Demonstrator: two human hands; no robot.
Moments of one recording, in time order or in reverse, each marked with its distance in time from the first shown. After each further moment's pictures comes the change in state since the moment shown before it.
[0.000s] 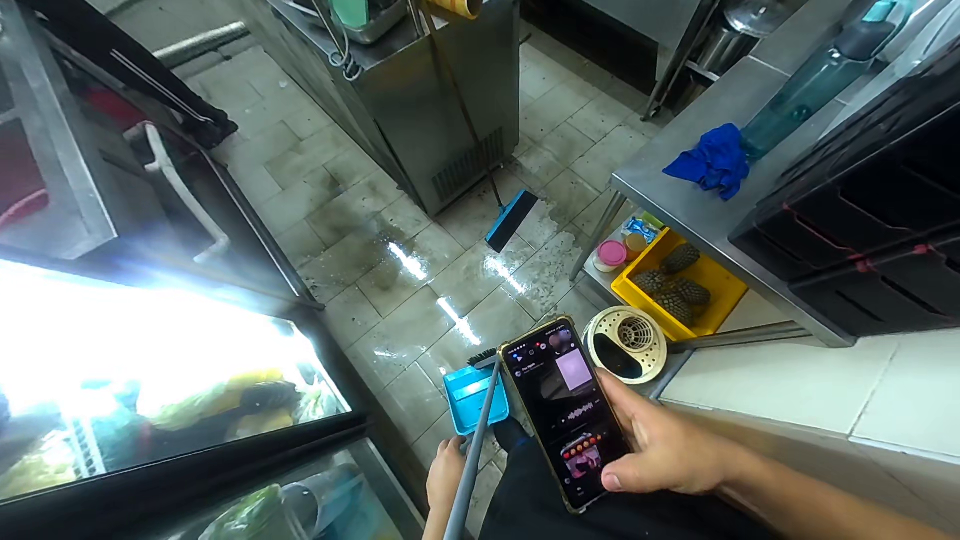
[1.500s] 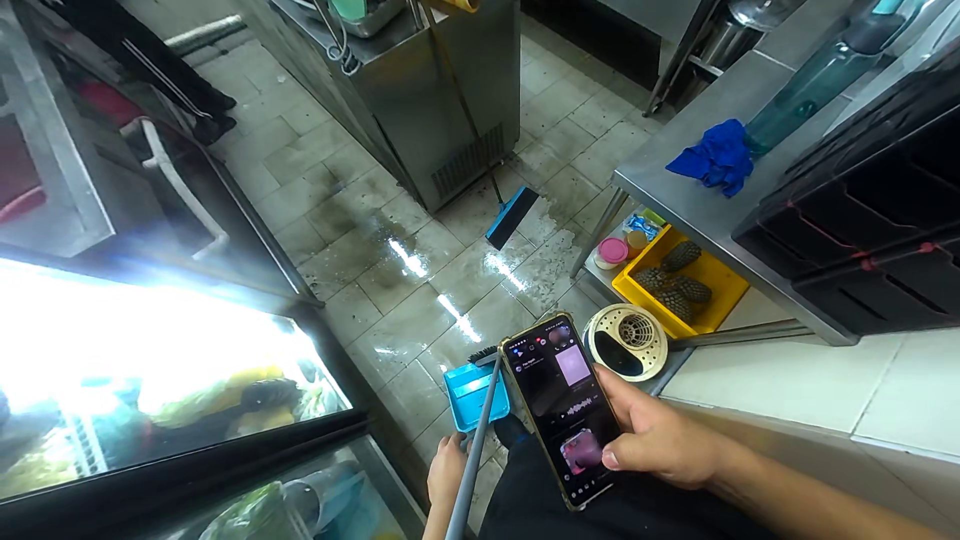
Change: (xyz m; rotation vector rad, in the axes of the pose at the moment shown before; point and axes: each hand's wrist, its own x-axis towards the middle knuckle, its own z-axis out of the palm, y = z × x) left_hand -0.002 0.004 -0.007 -0.017 -0.005 -0.007; right_hand 0.006 0.002 0.000 0.047 0.055 0.020
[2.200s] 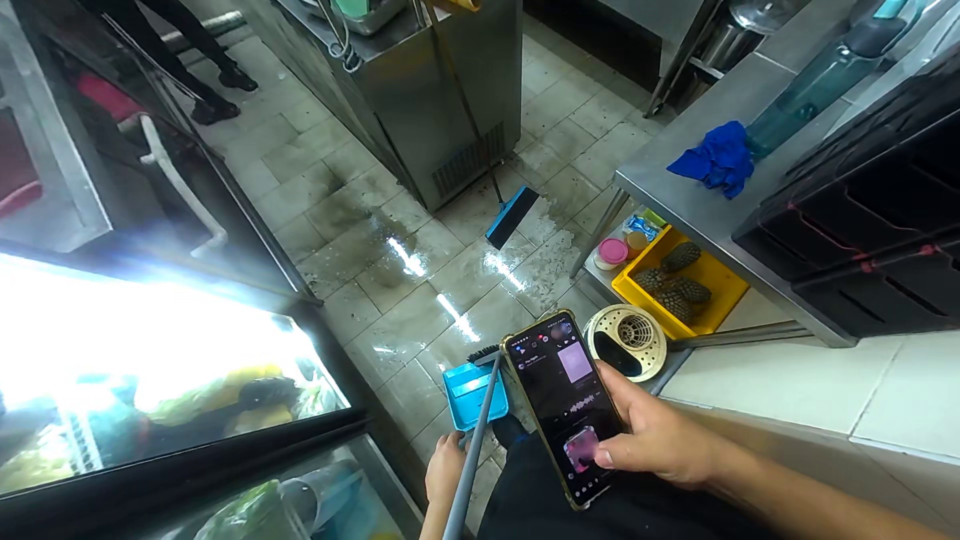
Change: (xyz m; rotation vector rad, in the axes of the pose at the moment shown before) left_hand 0.000 0.001 -0.004 0.002 -0.009 -0.008; right_hand 0.003 -0.002 0.007 -0.023 0.068 -0.020
